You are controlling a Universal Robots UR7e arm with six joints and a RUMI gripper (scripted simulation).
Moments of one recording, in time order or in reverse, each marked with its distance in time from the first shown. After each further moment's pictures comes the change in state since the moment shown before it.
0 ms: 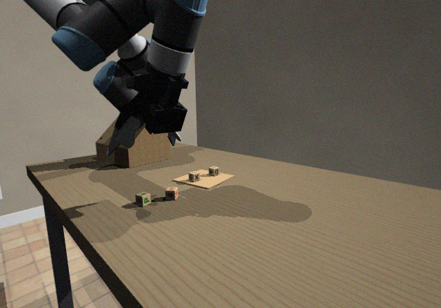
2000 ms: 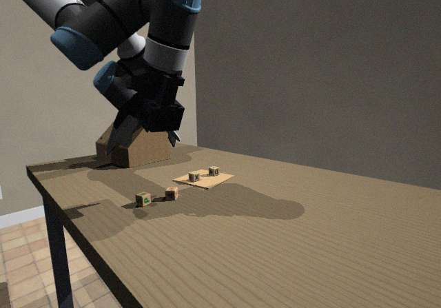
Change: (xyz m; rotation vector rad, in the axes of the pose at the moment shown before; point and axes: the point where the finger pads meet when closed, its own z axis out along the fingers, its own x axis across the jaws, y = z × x) arm -0.001 0.000 0.000 -0.036 0.006 0.048
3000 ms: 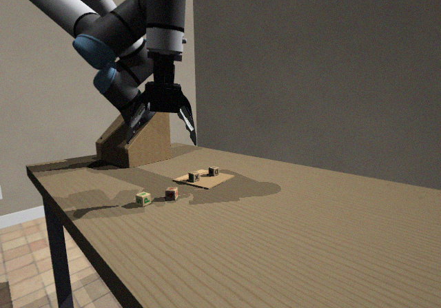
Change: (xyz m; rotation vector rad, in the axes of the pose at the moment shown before) arm 0.046 0.004 -0.013 -0.289 0.113 0.513
